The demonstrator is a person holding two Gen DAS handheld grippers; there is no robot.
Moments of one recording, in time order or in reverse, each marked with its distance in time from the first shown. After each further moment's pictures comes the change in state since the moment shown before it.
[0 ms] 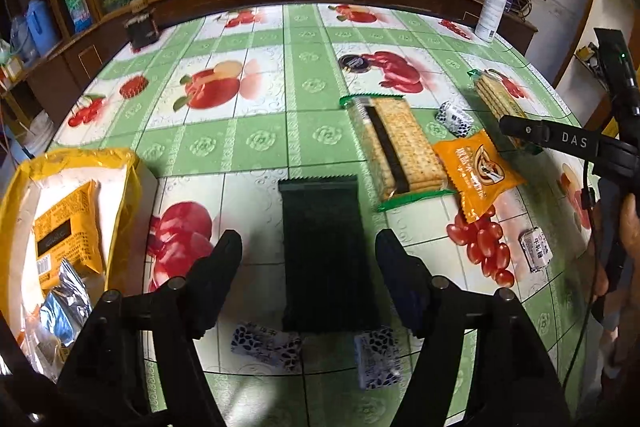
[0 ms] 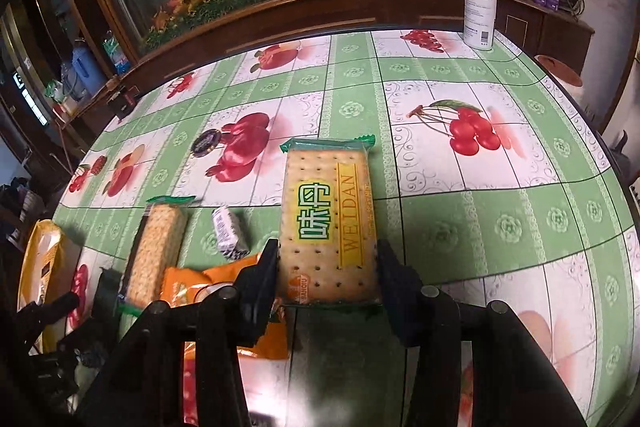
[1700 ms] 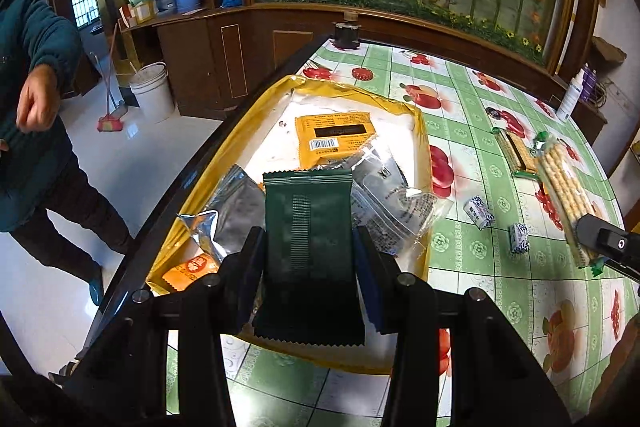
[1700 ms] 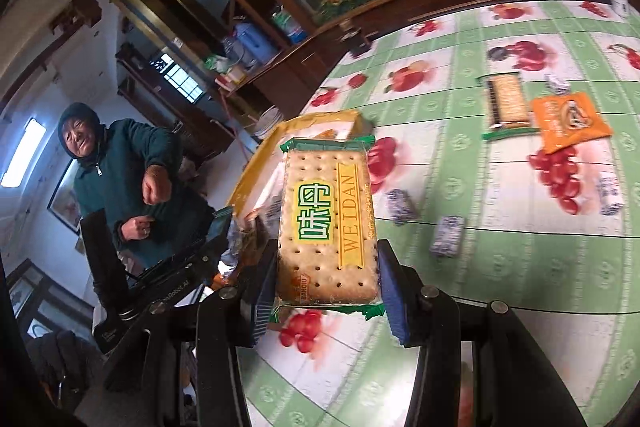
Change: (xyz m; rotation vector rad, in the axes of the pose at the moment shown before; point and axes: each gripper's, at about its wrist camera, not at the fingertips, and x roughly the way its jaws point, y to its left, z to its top) left arm -0.146 0.154 -0.130 -0.333 -0.127 0.242; right arm -0.124 0.179 -0.131 -0.070 0.078 0.613
